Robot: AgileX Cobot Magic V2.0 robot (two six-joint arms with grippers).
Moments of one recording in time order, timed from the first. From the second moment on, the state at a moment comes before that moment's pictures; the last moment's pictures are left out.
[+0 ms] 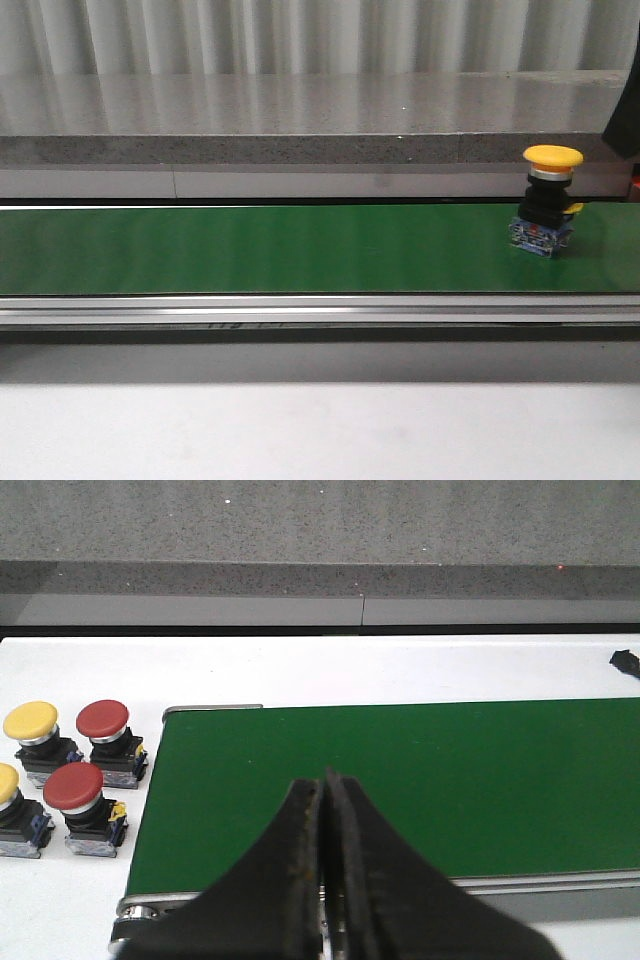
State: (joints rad) left arm -0.19 0.49 -0.55 0.14 0.51 -0.22; right arm -0.05 1.38 -1.05 0.43 0.93 -0.49
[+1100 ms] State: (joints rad) left arm -0.19 0.49 -0.55 0.14 0.51 -0.22; right arm 0.01 1.53 -1.04 0.43 0.74 -0.42
